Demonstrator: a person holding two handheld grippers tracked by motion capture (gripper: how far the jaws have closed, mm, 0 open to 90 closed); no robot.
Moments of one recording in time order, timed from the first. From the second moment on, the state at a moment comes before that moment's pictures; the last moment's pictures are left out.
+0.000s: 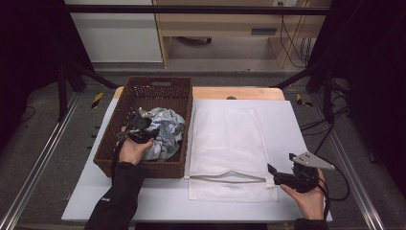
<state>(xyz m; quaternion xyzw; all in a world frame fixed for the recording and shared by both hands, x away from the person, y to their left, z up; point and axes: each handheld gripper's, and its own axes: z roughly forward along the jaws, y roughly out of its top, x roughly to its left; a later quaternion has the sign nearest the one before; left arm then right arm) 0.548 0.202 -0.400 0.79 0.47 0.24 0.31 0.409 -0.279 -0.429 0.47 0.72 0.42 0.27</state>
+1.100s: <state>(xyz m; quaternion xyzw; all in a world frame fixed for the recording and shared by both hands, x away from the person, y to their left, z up) 0.459 0.213 -0.275 0.63 0.40 0.35 0.56 0.407 -0.279 -0.425 0.47 0.72 0.43 0.29</state>
